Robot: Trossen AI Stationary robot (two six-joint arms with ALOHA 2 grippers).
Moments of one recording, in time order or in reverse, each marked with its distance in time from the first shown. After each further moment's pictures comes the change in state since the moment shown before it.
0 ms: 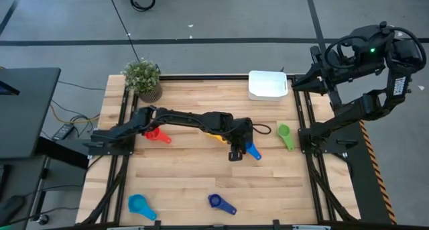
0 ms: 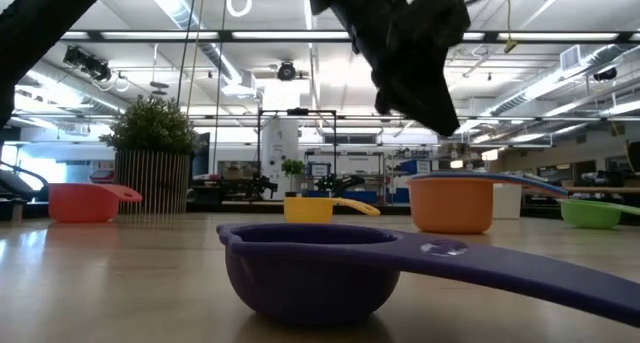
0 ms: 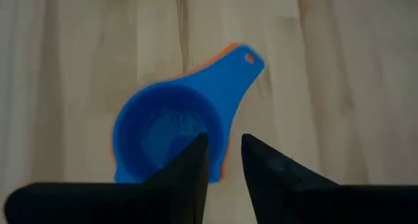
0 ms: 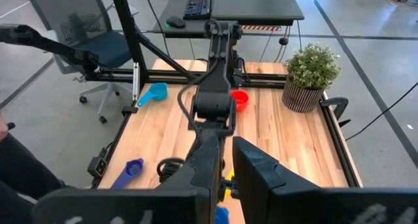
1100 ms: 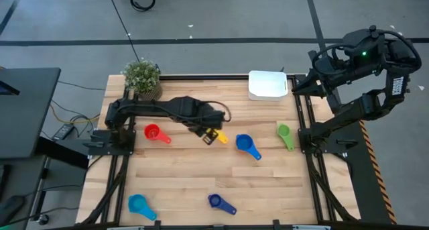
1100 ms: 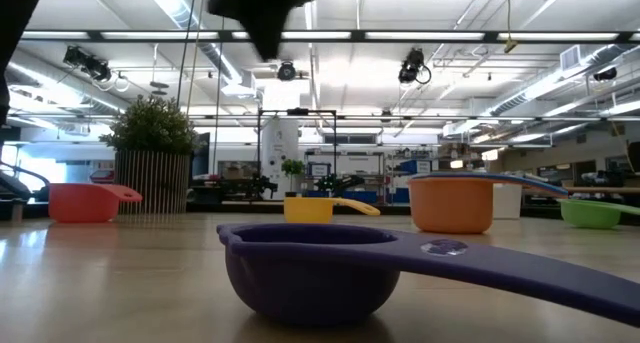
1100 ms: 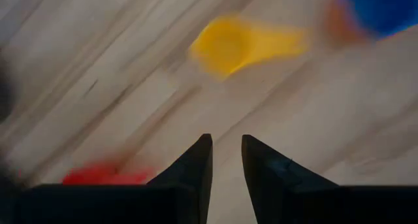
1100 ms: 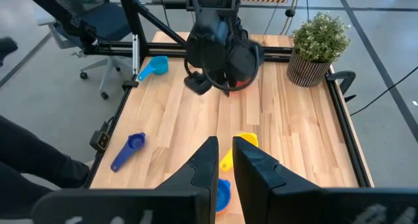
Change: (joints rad) left arm -0.028 -0.323 0.000 -0.847 -0.320 -0.880; right arm 0.000 0.007 -0.010 -0.093 0.001 -0.021
